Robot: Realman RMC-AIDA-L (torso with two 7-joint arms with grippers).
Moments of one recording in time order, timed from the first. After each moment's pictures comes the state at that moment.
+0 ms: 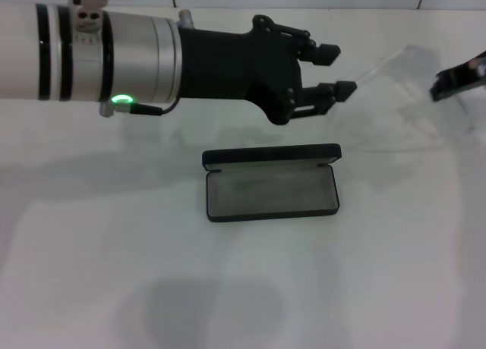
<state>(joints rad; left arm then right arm) -0.38 -2.09 1.45 1.52 1.80 1.26 -1.88 0.91 1.99 -0.99 -0.80 -2.72 -1.21 2.65</state>
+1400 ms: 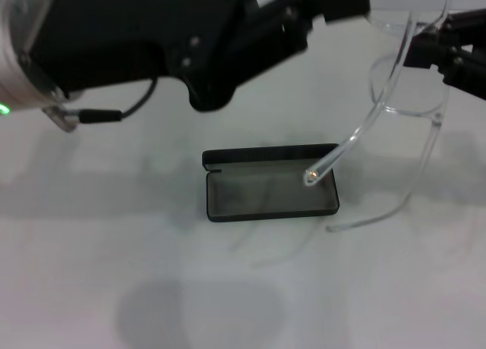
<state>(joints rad) -0.37 -2.09 1.29 1.24 1.05 1.74 -1.62 0.49 2.01 -0.89 -0.99 -1.44 -1.89 1.56</state>
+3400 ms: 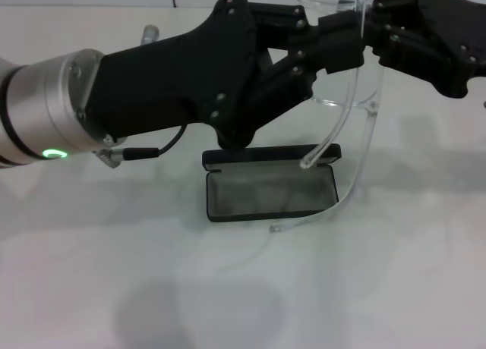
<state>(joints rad) -0.42 -2.09 1.38 0.92 0.99 1.78 -1.35 0.61 2.02 -1.02 -0.84 -1.33 -1.85 1.56</state>
